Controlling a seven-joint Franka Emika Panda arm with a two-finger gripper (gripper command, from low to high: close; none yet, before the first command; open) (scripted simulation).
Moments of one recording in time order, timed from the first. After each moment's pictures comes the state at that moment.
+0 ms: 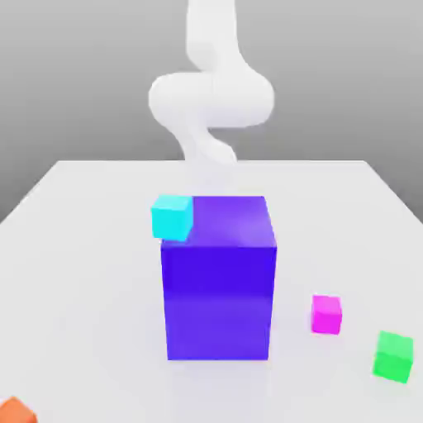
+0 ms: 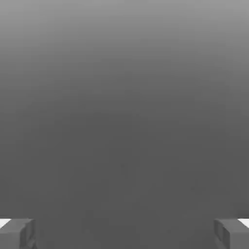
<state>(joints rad) 0.03 -0.74 0.03 -2.31 -0.01 2.33 0.78</state>
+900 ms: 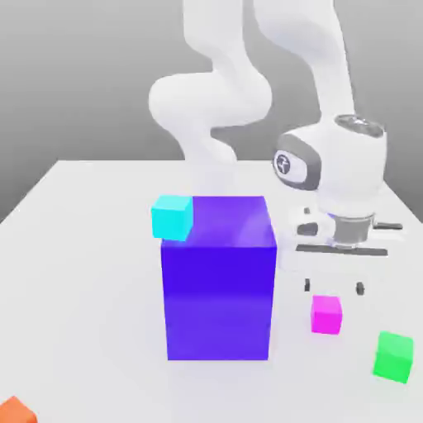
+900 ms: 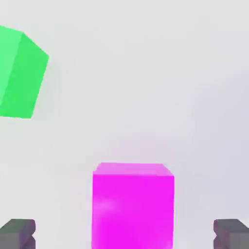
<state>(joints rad) 0.33 0.16 0.22 -2.82 -0.22 2.98 1.69</state>
